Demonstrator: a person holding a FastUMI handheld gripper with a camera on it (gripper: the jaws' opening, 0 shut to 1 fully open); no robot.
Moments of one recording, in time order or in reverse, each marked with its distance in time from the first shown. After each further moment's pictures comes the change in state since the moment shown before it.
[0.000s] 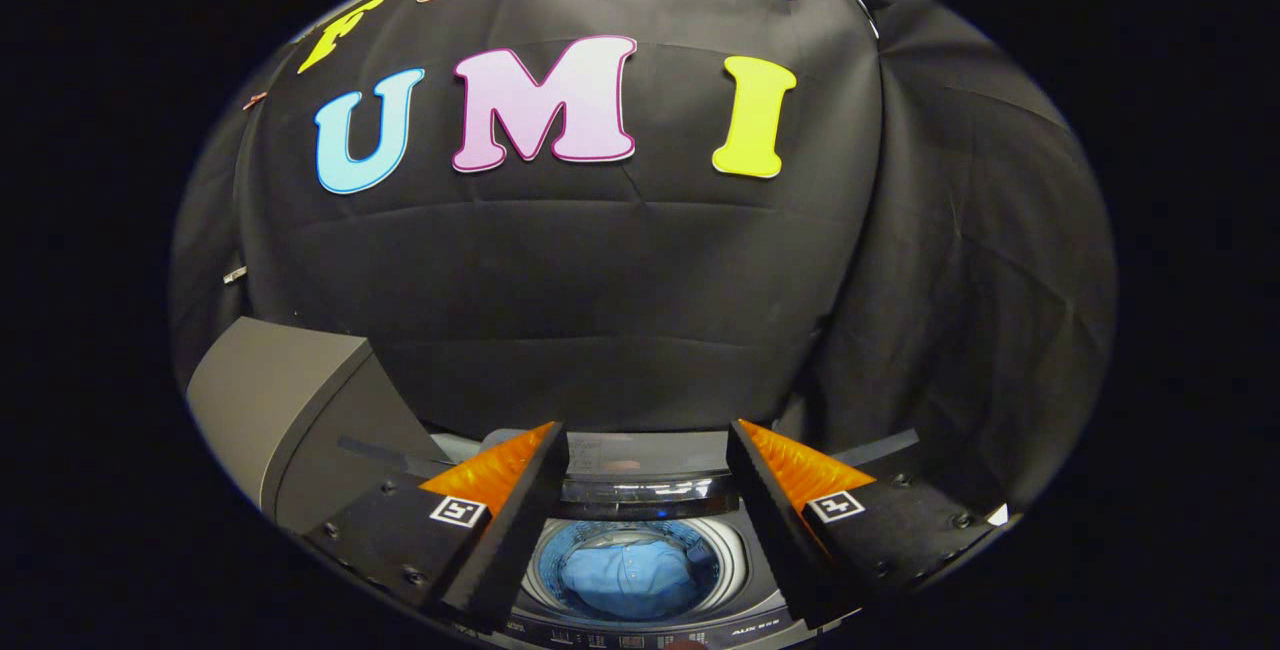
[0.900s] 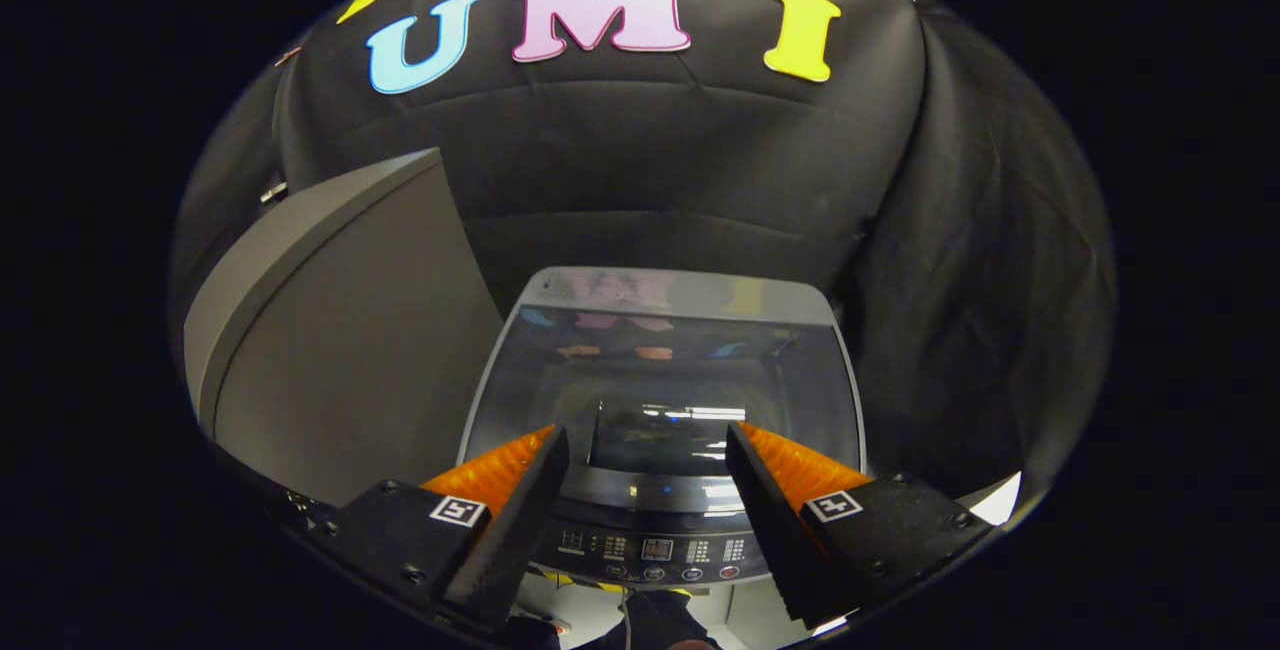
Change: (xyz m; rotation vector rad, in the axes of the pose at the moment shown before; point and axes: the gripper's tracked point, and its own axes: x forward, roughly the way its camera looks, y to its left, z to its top) arm -0.061 0.025 -0.123 -0.053 0.240 0.113
